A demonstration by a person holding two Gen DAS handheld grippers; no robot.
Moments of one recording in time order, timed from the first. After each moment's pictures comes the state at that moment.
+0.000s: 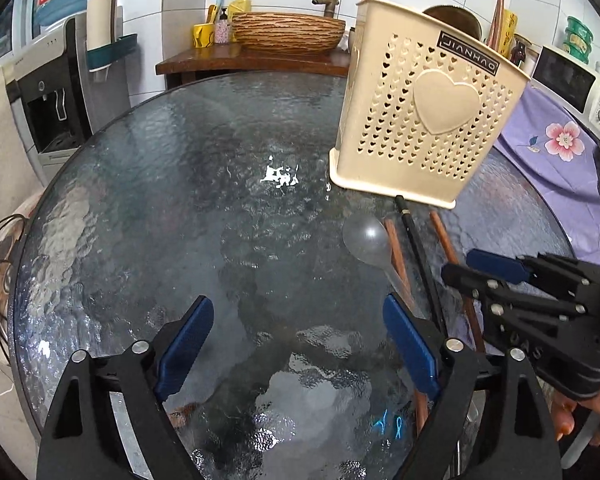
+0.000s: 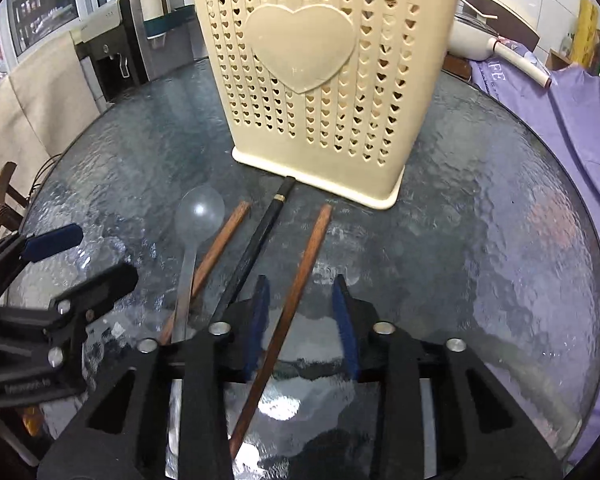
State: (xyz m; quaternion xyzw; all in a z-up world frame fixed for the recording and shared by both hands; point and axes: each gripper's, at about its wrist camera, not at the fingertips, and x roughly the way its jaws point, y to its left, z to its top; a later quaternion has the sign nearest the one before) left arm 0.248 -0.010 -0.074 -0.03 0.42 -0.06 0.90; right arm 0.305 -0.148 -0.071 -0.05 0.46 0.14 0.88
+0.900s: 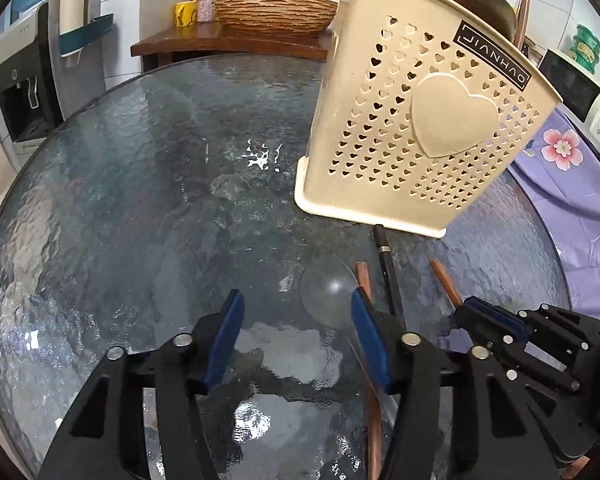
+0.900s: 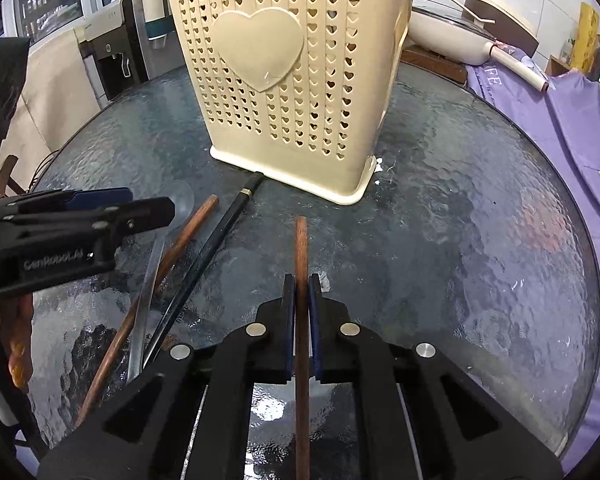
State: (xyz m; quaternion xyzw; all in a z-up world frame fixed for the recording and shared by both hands) left arm 0.304 -0.031 -0.073 -0.07 0.46 -0.09 0.88; right arm 0.303 -0.178 -0.072 -0.06 0.45 0.15 0.88
